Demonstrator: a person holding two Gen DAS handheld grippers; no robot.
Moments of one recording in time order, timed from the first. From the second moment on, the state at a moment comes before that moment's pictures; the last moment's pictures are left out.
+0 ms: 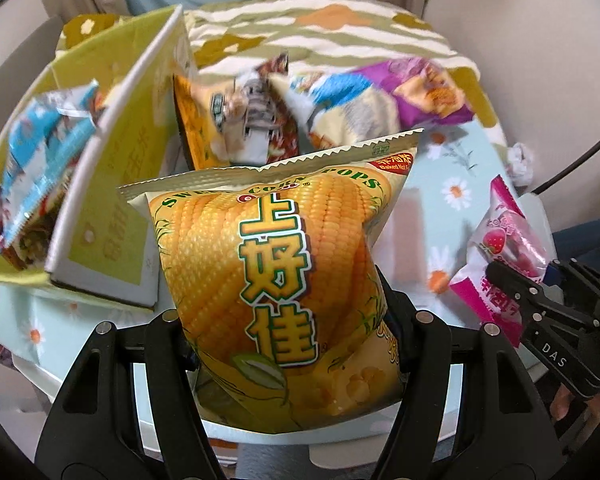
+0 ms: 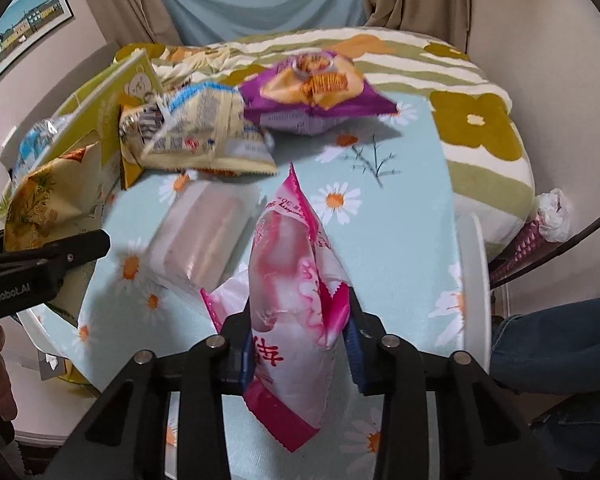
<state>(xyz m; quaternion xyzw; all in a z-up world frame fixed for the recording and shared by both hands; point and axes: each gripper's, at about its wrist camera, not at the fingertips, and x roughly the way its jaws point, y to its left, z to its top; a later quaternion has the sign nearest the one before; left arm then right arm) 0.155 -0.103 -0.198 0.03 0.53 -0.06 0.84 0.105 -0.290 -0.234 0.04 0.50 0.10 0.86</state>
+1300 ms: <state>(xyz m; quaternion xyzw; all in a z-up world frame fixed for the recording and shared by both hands) 0.294 0.222 -0.125 -0.06 0.51 -0.01 0.86 0.255 -0.008 -0.072 0.08 0.40 0.22 0.88</state>
